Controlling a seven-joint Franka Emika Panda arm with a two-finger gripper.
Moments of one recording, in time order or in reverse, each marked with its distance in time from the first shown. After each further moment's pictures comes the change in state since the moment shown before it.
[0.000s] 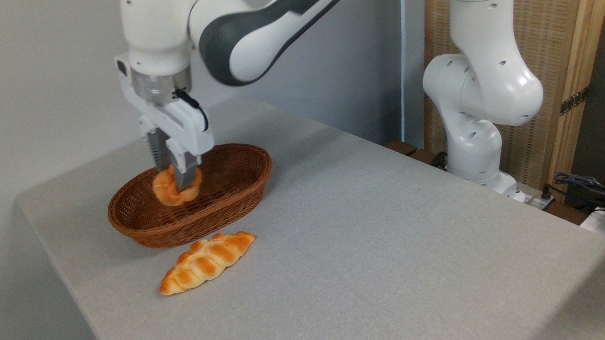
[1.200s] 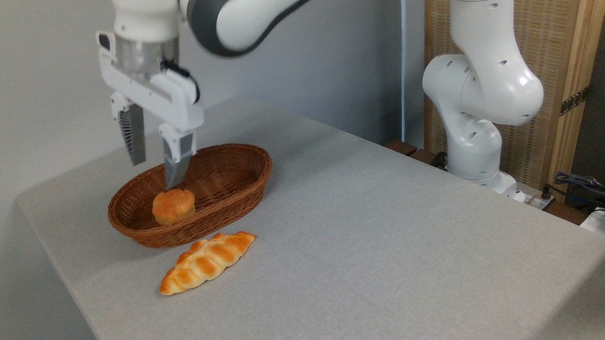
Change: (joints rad) arm 0.020 -0.053 0.036 0.090 0.143 -0.086 -0.064
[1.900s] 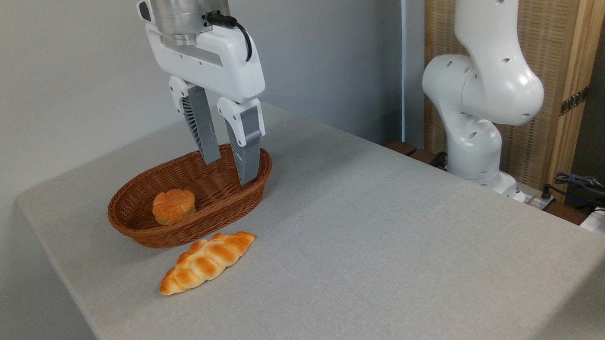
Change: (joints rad) arm 0.010 -0.059 0.201 0.123 0.120 -0.383 0.308
